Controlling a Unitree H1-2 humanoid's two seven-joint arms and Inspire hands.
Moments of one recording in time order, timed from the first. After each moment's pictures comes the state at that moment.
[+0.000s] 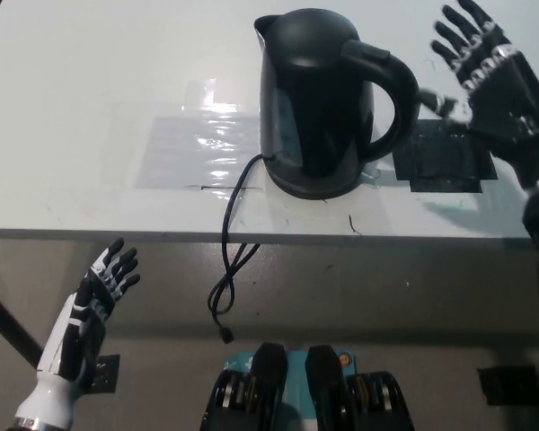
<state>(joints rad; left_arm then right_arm) 0.00 0.19 0.06 -0.11 -0.16 -0.11 -0.17 -0.65 -0.21 -0.16 0.22 0.37 0.01 0.36</state>
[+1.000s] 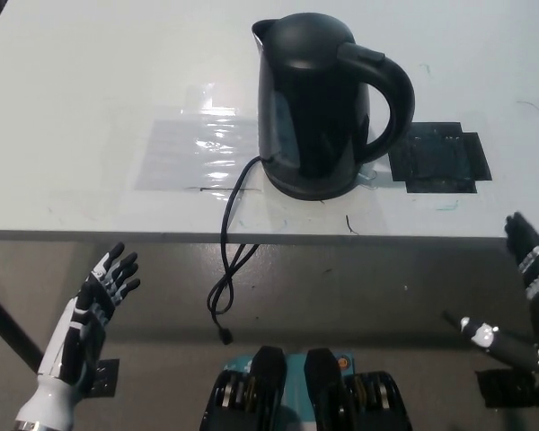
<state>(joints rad) 0.01 0.19 0.06 -0.11 -0.15 -0.11 -0.17 -0.03 -0.08 -0.16 -0.05 -0.05 -0.32 0.17</state>
